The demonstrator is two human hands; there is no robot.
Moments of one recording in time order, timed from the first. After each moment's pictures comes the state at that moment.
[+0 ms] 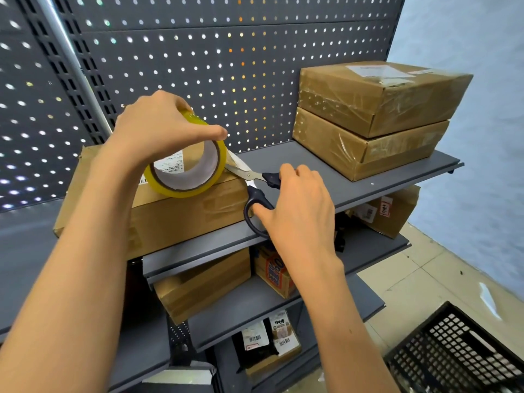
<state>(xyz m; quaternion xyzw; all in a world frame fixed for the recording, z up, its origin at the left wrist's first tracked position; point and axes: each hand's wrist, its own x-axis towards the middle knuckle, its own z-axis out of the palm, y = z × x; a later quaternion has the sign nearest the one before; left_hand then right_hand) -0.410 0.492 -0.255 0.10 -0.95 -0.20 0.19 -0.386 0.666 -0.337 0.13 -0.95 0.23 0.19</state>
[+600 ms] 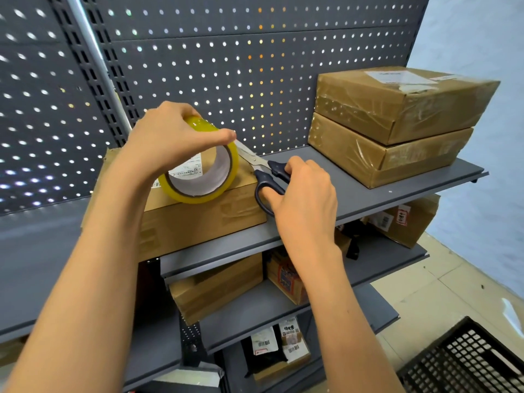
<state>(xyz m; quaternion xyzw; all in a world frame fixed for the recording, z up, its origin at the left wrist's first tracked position) -0.400 0.479 -0.260 0.12 -0.93 -0.28 0.20 -0.402 0.648 -0.329 0.10 -0.93 0.31 0.18</state>
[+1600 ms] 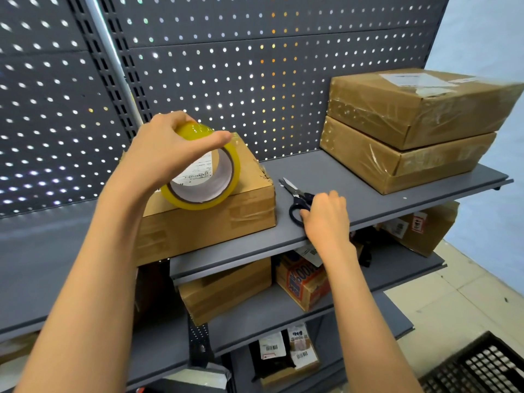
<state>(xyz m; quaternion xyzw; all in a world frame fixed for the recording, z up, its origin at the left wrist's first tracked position) -0.385 0.475 -0.265 0.14 -0.90 -0.33 0.24 -0.463 0.665 -0.388 0.05 -0.97 0.24 0.06</state>
